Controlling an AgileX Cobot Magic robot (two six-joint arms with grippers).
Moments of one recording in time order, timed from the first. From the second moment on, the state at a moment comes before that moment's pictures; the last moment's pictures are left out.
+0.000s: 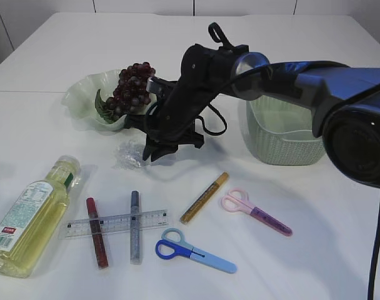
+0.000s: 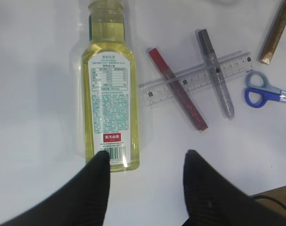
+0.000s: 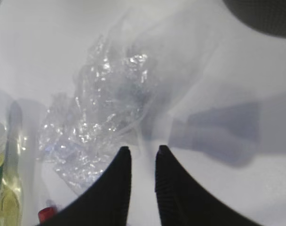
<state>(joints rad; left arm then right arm) -0.14 1.21 -0.91 -0.25 0.95 0.10 0.50 2.51 -2.15 0.44 0.92 0.21</state>
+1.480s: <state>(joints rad) -0.14 1.21 -0.91 -0.25 0.95 0.10 0.56 2.56 -2.24 0.35 0.85 0.69</state>
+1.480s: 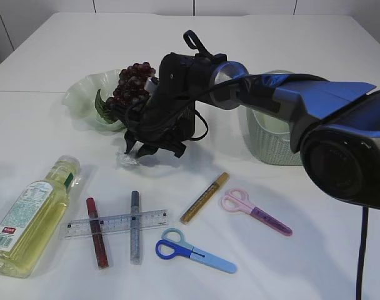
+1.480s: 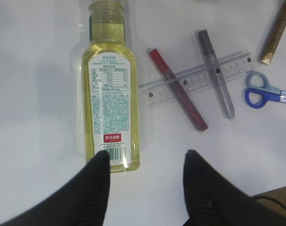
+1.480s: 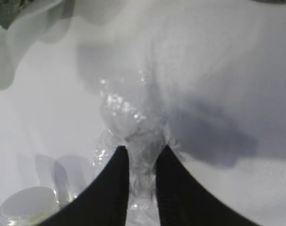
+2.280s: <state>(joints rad) -0.14 1.21 -0.91 -0.25 0.95 0.10 0.56 2.50 -2.25 0.23 1.12 0.52</state>
